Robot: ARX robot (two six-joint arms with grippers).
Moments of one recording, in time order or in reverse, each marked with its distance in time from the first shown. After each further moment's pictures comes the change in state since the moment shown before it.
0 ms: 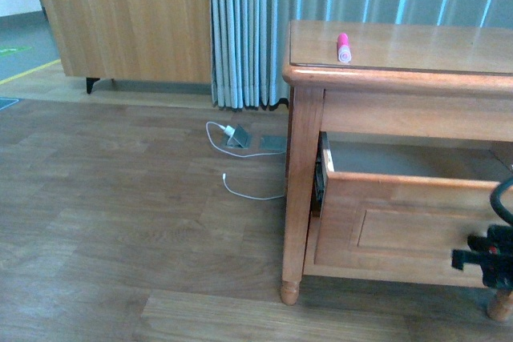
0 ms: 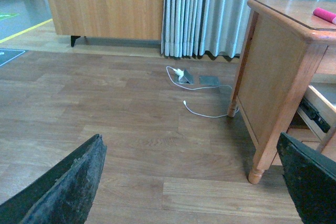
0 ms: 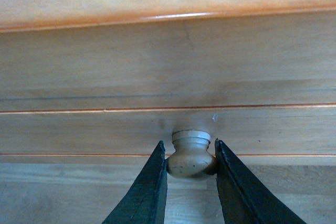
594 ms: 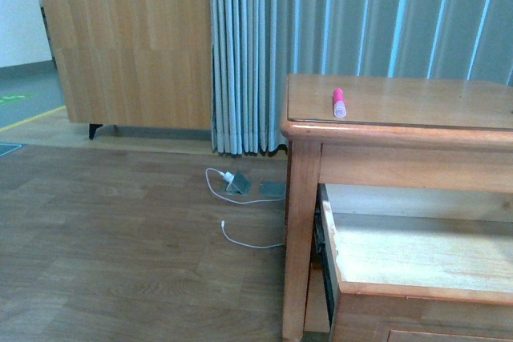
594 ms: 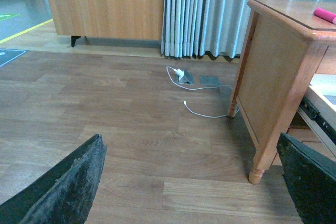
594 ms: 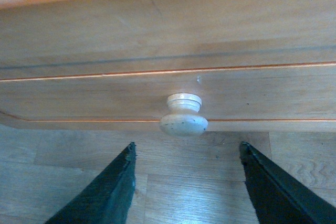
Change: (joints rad) left arm 0.000 0.000 0.000 0.000 0.000 0.000; right arm -0.115 -0.300 -0.328 -0.076 -0.178 -0.032
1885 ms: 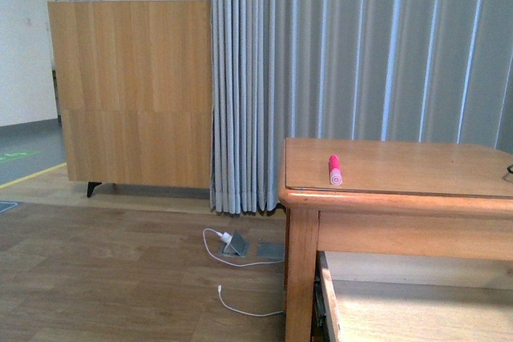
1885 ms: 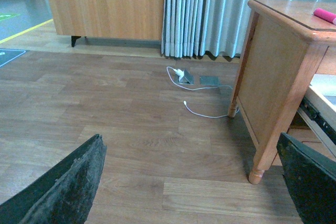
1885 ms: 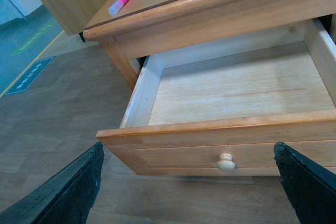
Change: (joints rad) left arm 0.000 0.000 0.000 0.000 0.000 0.000; right arm -0.344 -1.246 0.036 -0.966 -0.415 0.099
